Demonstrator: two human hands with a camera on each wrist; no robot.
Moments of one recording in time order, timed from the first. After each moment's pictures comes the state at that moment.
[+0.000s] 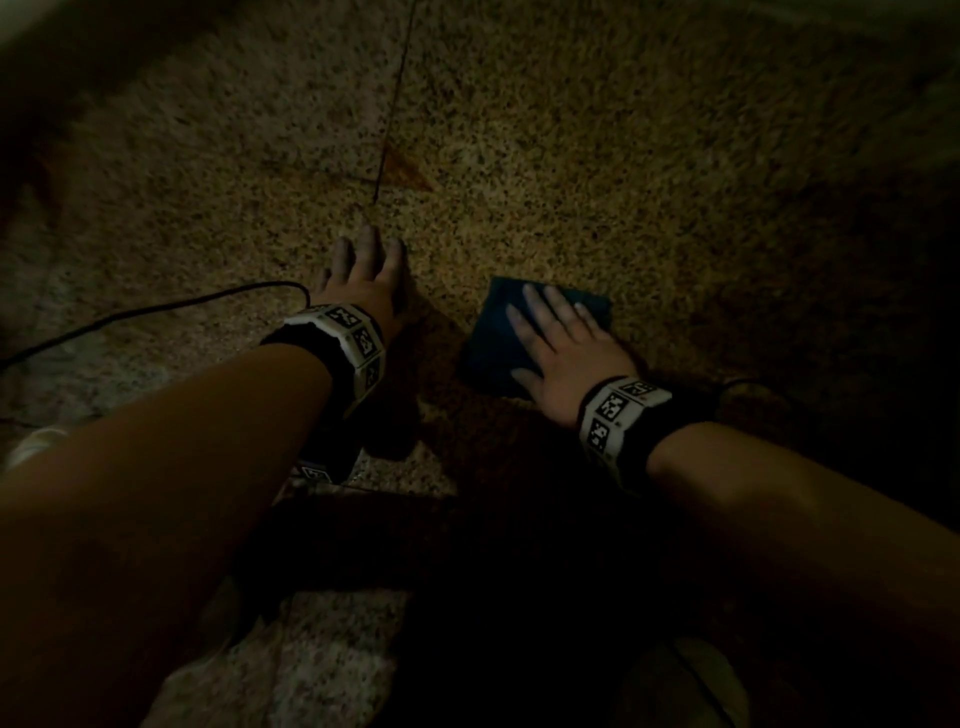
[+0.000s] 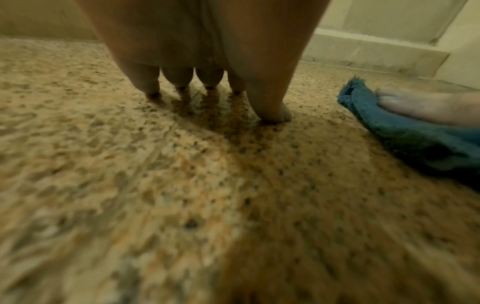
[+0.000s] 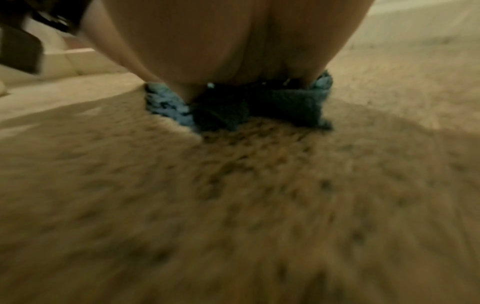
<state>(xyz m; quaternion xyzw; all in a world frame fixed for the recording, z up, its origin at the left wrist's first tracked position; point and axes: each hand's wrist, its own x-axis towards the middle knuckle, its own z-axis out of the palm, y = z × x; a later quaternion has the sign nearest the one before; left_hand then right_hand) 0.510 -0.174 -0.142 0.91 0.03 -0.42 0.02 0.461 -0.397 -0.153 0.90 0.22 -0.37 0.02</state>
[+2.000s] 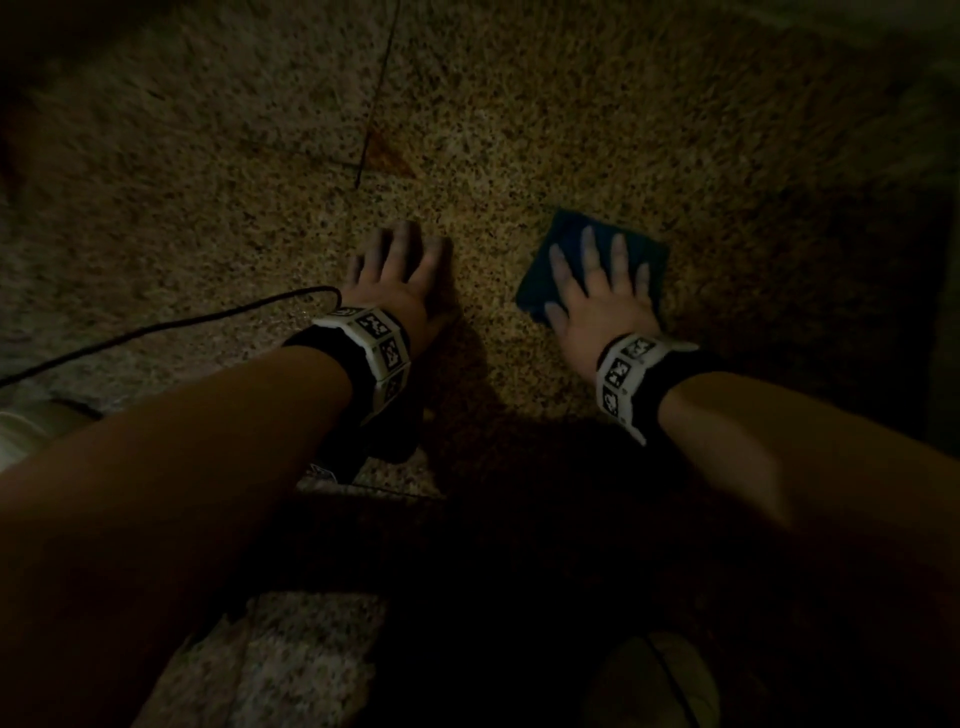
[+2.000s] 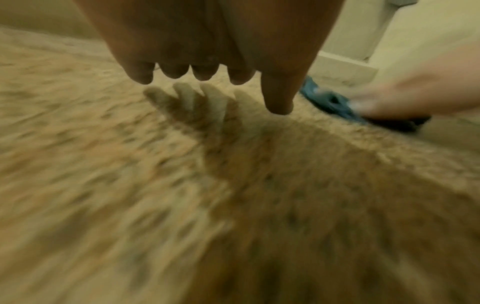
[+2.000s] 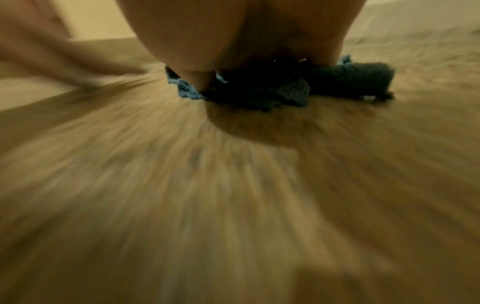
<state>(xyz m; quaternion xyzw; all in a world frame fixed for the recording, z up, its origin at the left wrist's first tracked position) 0.497 -0.215 -0.143 0.93 -0.02 -0.38 0.02 0.488 -0.427 -0.157 0.95 0.08 -0.31 0.01</state>
